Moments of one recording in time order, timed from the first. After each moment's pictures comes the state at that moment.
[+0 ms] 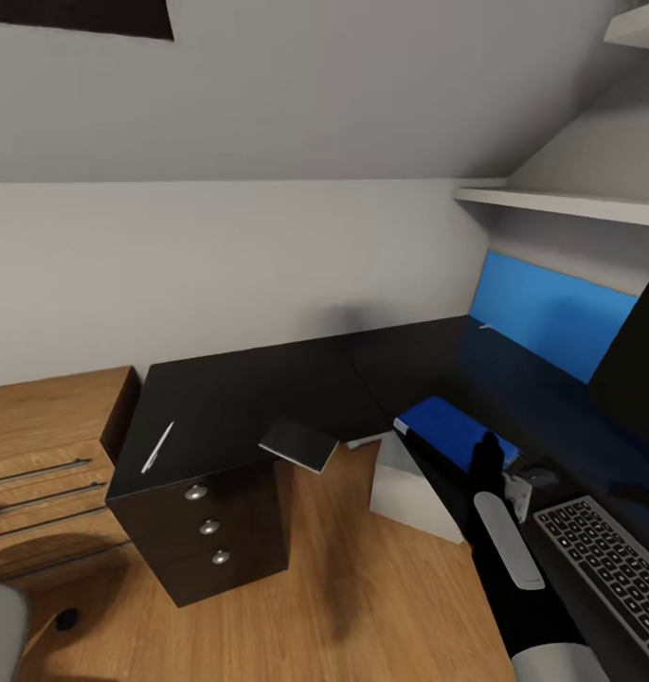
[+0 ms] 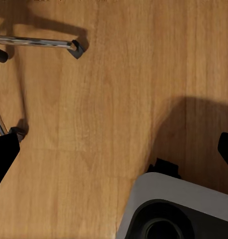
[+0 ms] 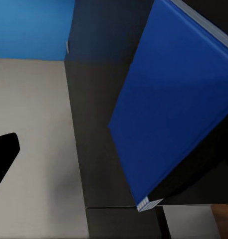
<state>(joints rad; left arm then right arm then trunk) -0.04 -0.01 -0.11 -0.33 0.26 -0.31 0.39 -0.47 0.02 -0.01 -1.25 -1.45 -0.51 -0.40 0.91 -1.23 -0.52</state>
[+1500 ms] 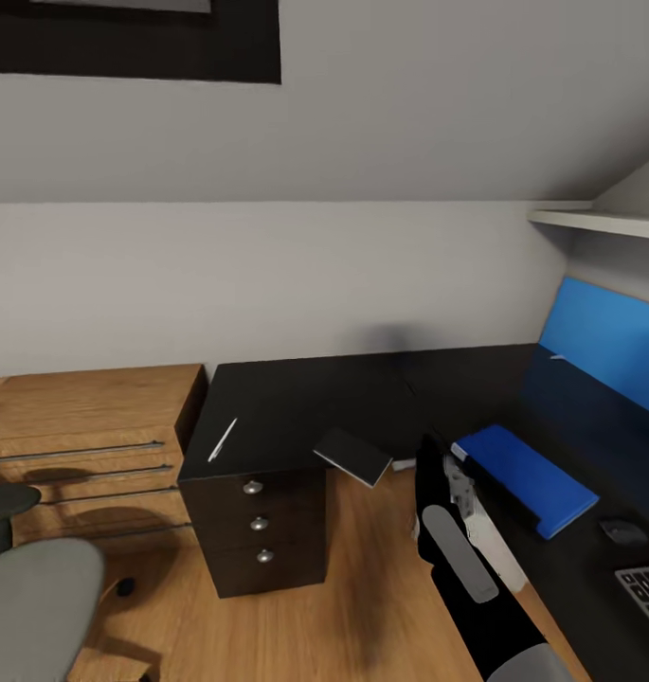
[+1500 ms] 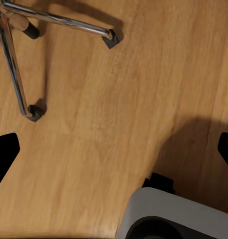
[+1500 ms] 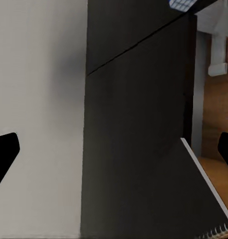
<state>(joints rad) -0.04 -0.01 -0.11 -0.33 0.26 -0.31 0.39 -0.47 0.04 0.28 -1.19 -1.44 -0.51 -0.39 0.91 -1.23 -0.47</state>
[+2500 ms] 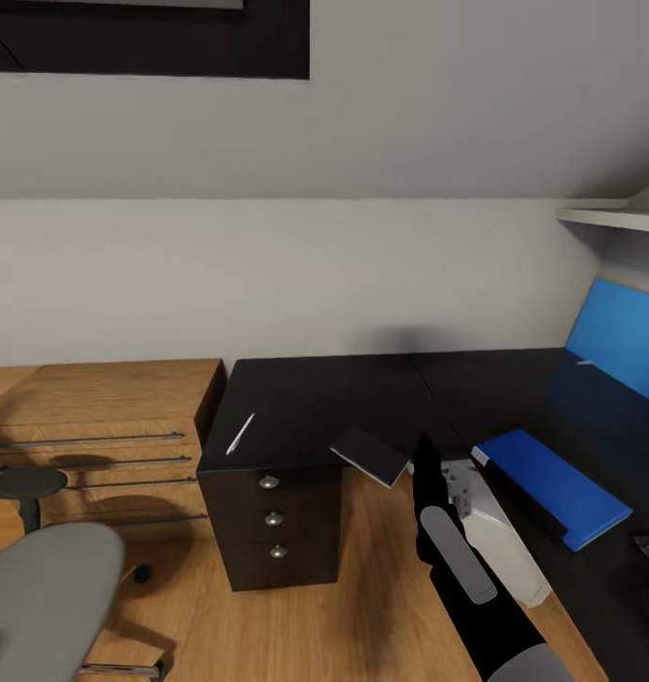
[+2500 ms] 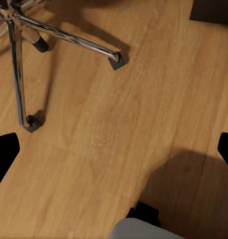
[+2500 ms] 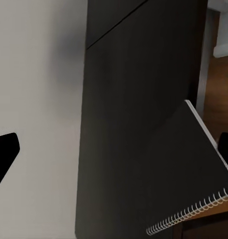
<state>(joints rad) -0.04 -0.03 -0.11 -0.34 0.26 -0.42 0.40 -0.47 0.04 0.29 -1.18 -1.44 -0.50 -0.39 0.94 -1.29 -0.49</state>
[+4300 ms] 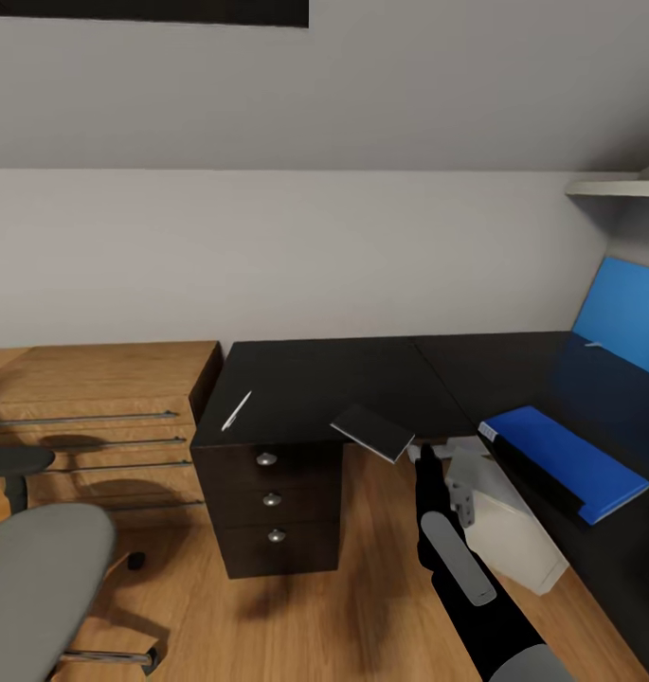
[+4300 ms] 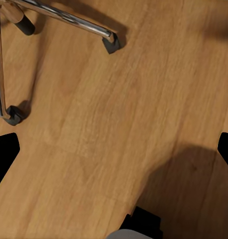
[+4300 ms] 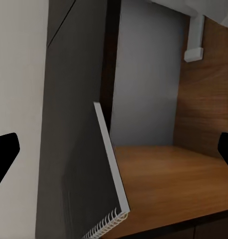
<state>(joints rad) -0.04 -0.03 -0.10 -0.34 0.27 -0.42 0.40 -0.47 0.03 0.29 -1.13 -1.44 -0.51 -0.39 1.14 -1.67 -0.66</state>
